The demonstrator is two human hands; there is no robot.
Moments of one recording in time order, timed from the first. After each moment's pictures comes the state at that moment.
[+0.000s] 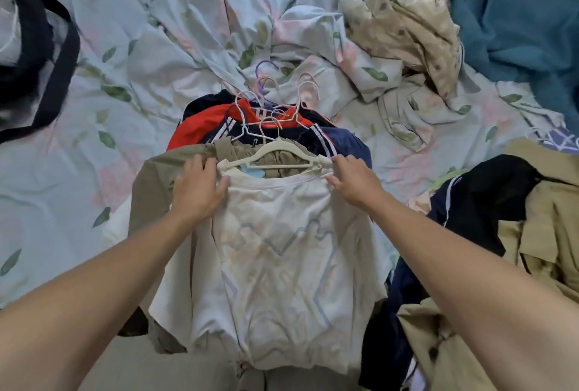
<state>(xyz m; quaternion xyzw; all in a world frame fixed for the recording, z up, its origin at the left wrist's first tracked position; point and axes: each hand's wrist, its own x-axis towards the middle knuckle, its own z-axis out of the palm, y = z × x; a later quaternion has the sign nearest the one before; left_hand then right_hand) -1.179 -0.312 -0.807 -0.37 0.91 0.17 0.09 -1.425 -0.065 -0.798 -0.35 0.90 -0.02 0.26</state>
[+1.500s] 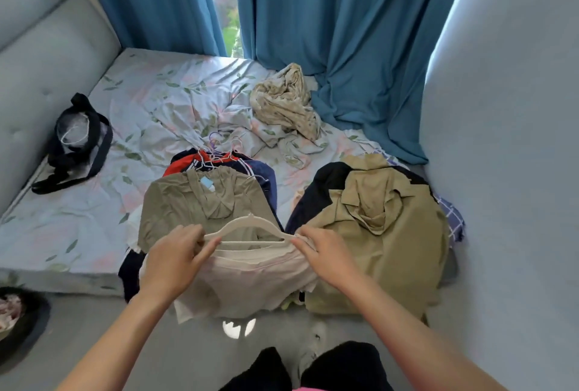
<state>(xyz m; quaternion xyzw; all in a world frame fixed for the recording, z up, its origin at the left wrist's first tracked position) -0.958 0.061 -0.383 -0.22 0.95 0.16 -0.14 -1.150 0.323 -0.377 -0.38 0.87 -0.27 0.16</state>
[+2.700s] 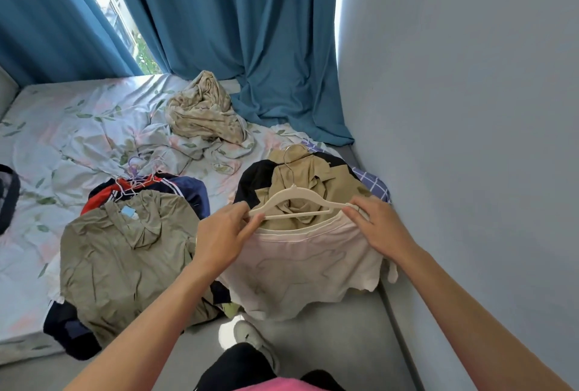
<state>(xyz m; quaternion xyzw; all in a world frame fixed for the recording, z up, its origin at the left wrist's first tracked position) -1.169 0.316 -0.334 -0.09 0.96 0.22 -0.13 -1.295 0.632 -0.315 -0.26 0.91 -0.30 0.07</state>
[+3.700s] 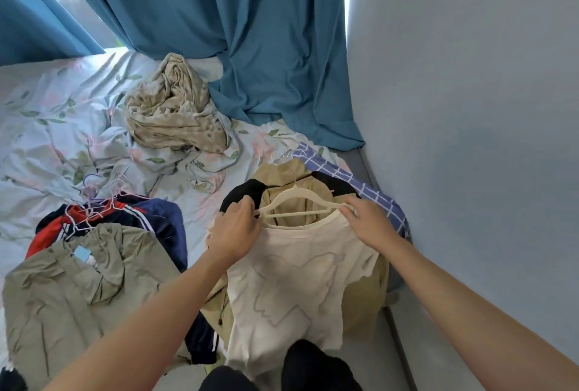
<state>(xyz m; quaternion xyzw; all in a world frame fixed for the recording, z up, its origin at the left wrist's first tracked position) -1.467 0.272 -0.465 -0.14 0.96 0.24 0.07 -1.587 0.571 -0.449 -0.17 0.93 -0.26 0.20</state>
